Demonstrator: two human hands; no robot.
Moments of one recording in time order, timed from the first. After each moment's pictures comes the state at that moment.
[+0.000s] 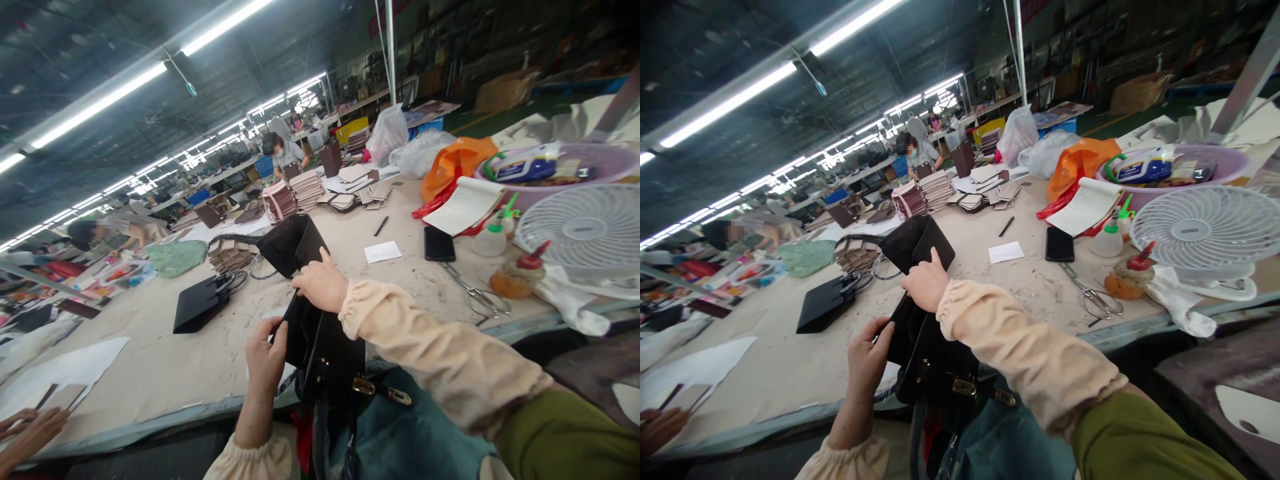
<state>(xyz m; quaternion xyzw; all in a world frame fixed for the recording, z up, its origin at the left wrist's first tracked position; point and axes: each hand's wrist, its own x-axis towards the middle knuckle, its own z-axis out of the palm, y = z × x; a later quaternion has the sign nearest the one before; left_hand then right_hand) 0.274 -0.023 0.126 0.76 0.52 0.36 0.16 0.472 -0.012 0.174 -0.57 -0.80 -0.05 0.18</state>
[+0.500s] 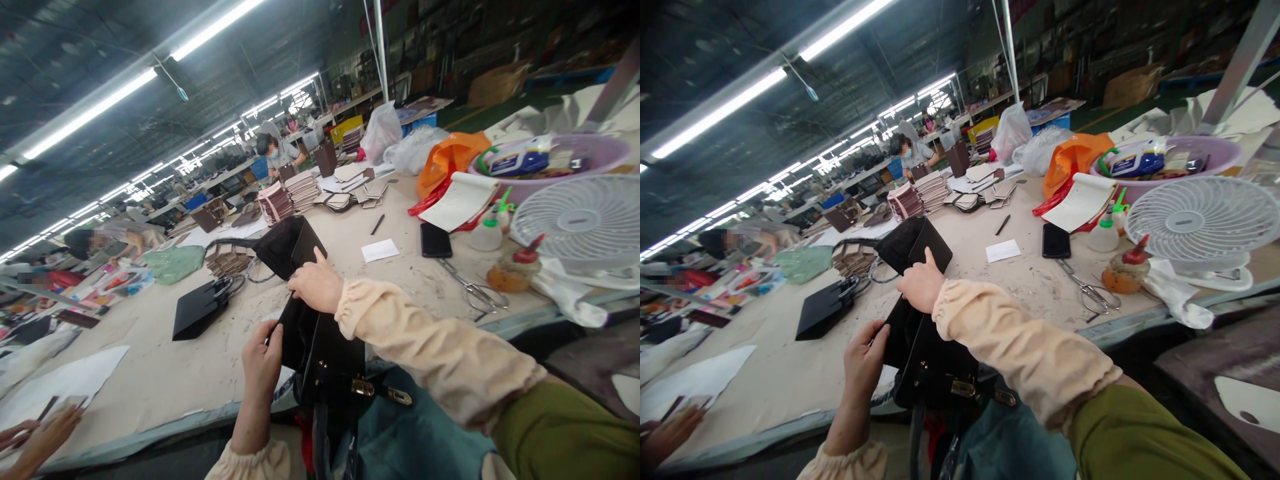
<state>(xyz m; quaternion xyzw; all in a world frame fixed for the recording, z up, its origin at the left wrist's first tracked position) 0.272 -0.022 0.129 0.76 0.53 0.34 0.16 0.475 -0.012 0.178 -0.56 -0.81 -0.04 0.18</state>
